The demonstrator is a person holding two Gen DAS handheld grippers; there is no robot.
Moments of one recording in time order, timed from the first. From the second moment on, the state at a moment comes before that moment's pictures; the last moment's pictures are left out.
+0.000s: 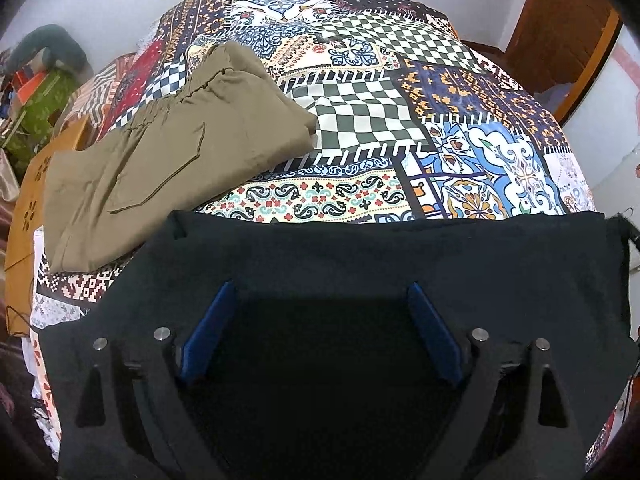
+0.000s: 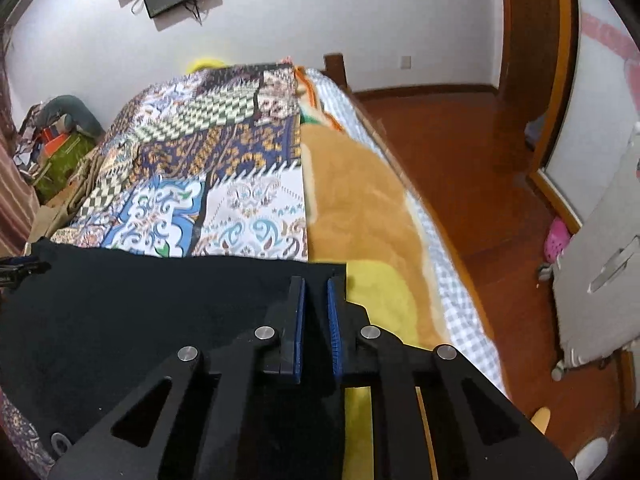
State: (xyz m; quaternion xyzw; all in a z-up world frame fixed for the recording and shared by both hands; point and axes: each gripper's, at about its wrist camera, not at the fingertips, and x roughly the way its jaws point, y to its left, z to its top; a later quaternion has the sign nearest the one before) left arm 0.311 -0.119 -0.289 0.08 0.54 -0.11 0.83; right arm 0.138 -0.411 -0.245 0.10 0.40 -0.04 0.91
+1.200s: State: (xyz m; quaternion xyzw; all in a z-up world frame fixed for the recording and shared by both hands) left arm 0.220 0.106 -0.189 0.00 0.43 0.08 0.90; right arm 0.173 -0.296 -0.180 0.02 0.40 0.08 0.91
